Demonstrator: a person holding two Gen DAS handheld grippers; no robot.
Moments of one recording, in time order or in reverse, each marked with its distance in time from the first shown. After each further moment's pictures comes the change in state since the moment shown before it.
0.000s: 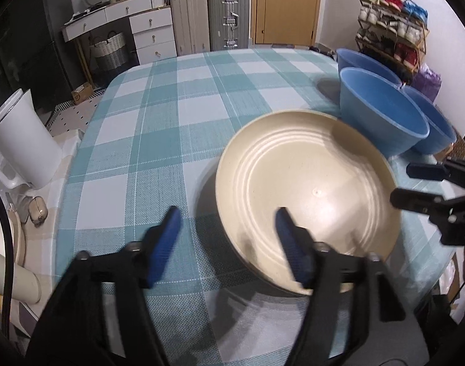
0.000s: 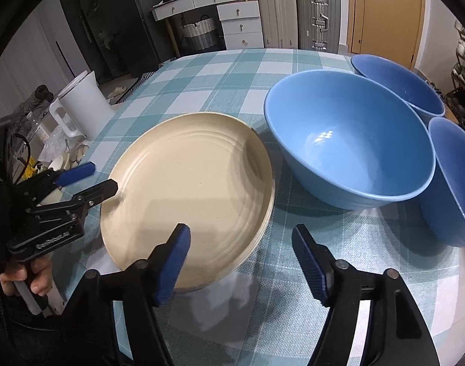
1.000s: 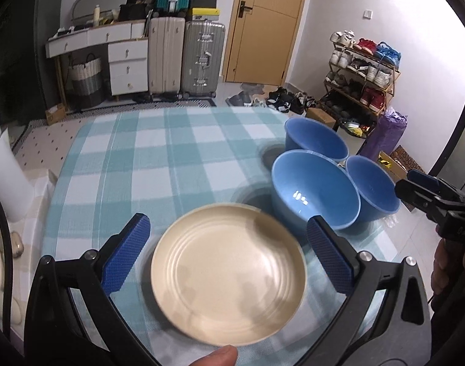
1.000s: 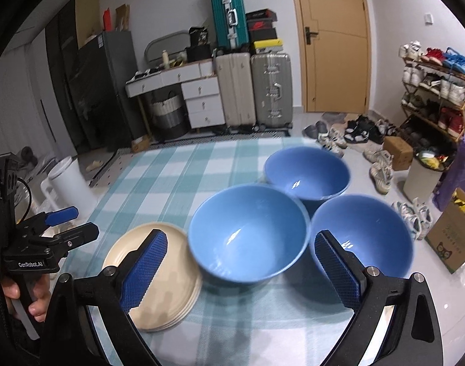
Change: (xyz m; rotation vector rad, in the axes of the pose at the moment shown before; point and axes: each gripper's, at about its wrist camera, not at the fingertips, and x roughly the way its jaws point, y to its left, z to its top) left arm -0.073 -0.054 0.093 -0.033 -0.167 -0.176; right arm -0.140 -0.071 0.031 0.110 -0.362 -0.133
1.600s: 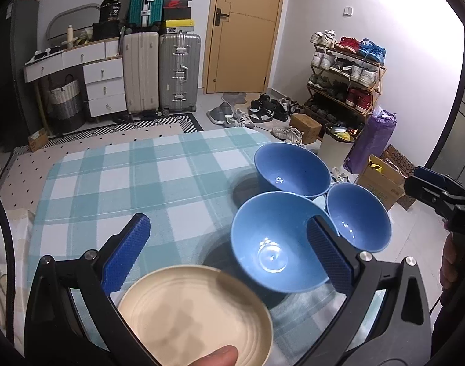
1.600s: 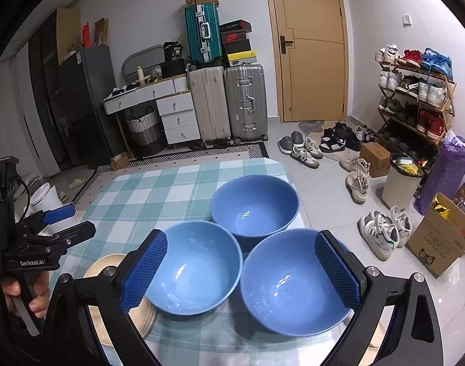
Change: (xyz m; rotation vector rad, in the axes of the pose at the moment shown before) left arm 0.050 -0.066 0.076 0.073 -0.023 -0.054; right arm -0.016 -0.082 0.051 0.043 -0.039 -0.081
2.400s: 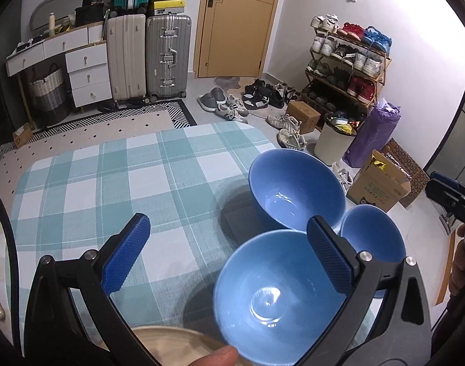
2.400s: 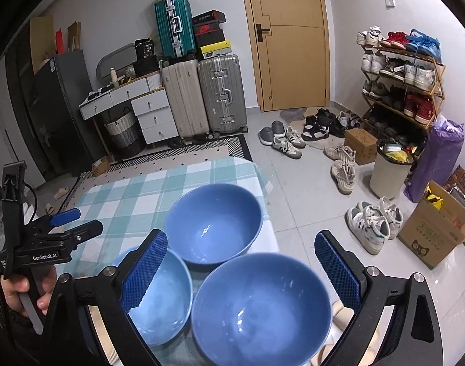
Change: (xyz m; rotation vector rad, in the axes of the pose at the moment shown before) left arm 0.136 -0.006 0.059 -0.004 0.093 -0.028; right arm 0.056 -0.063 0.038 0.075 0.049 -0.063
